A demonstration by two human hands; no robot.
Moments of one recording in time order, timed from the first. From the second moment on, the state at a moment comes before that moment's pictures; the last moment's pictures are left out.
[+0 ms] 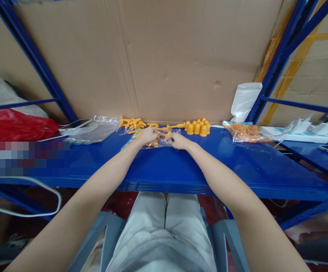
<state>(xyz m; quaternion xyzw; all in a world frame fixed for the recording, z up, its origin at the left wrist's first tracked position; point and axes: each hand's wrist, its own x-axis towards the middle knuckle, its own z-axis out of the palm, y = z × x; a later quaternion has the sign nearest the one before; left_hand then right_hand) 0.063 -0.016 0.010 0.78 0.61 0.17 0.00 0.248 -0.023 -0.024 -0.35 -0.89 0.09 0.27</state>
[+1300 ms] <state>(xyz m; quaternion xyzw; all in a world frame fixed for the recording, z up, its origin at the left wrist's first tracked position) 0.060 -0.018 0.013 0.80 0.58 0.16 0.04 0.279 0.022 0.019 -0.59 -0.77 -0.04 0.22</state>
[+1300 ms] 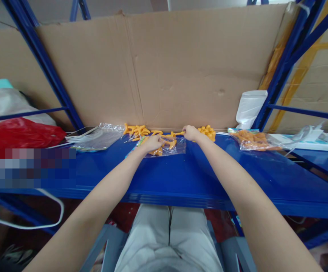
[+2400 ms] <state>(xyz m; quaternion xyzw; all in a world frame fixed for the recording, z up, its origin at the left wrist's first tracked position) 0.063 -0.023 0.015 0.80 0.57 0.17 0.03 0.219 0.026 0.043 -0.58 -0.74 0.02 0.34</state>
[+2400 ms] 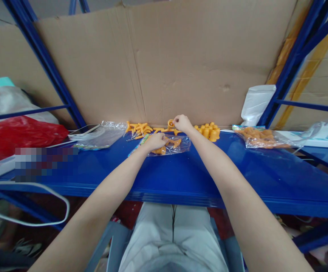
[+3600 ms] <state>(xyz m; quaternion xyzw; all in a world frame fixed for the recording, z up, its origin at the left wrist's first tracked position) 0.083 -0.021 0.007 0.75 0.22 0.54 0.30 0.285 -0.037 0.015 -0.51 -0.68 0.18 0.50</state>
